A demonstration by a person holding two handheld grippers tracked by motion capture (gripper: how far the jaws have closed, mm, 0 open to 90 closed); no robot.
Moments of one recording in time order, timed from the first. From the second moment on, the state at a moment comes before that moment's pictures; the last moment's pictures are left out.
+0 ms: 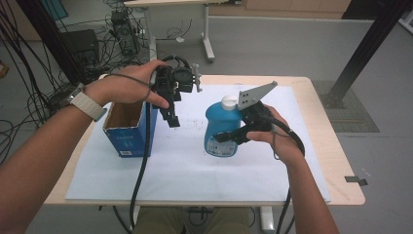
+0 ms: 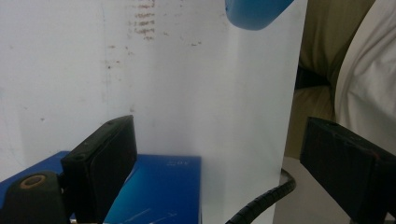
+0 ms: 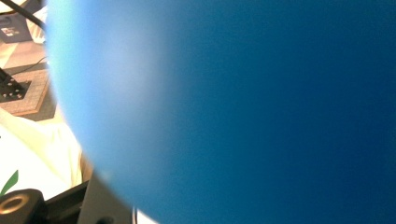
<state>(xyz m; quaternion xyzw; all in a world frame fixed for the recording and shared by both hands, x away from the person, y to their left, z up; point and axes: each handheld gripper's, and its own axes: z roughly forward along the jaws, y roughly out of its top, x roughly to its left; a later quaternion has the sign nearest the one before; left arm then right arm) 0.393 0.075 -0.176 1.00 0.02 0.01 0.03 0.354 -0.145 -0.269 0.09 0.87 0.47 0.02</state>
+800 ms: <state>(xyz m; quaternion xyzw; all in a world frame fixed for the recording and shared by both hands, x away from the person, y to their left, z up) 0.382 0.067 -0.160 1.00 0.01 -0.01 0.04 0.368 -0.108 -0.270 0.06 0.89 0.45 0.00</state>
